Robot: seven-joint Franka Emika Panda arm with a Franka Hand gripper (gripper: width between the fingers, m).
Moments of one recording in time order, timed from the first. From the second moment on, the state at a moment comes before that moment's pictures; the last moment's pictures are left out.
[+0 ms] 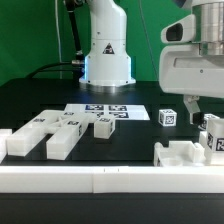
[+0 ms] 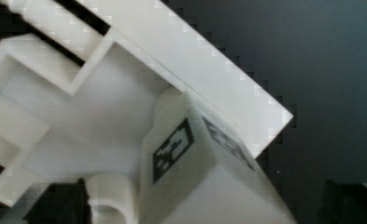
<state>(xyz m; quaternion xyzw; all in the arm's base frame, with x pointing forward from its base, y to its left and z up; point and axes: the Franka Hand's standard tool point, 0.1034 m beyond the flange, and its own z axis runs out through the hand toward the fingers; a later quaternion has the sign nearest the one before) 0.634 0.128 0.082 -0.92 0.38 -0.05 0.05</state>
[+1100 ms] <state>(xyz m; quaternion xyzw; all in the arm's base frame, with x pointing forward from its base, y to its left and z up) 0.636 0.122 0.078 -1.00 0.06 -0.06 0.02</state>
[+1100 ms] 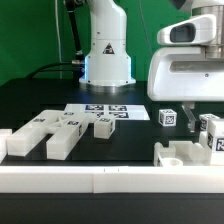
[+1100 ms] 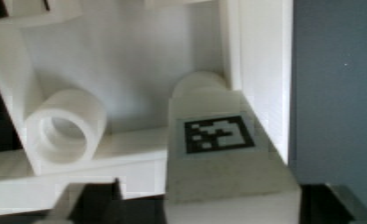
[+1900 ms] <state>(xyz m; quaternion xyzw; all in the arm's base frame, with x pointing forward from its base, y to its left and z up) 0.635 0.125 0.077 -0.94 0.32 -0.06 0.04</state>
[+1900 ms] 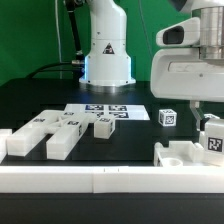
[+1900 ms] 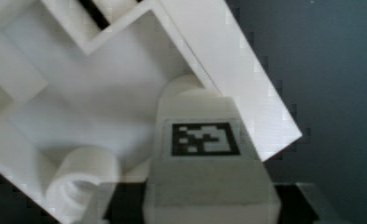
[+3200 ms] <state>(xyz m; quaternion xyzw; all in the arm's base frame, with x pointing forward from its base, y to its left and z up) 0.633 0.127 0.076 -0.77 0.64 -0.04 0.06</state>
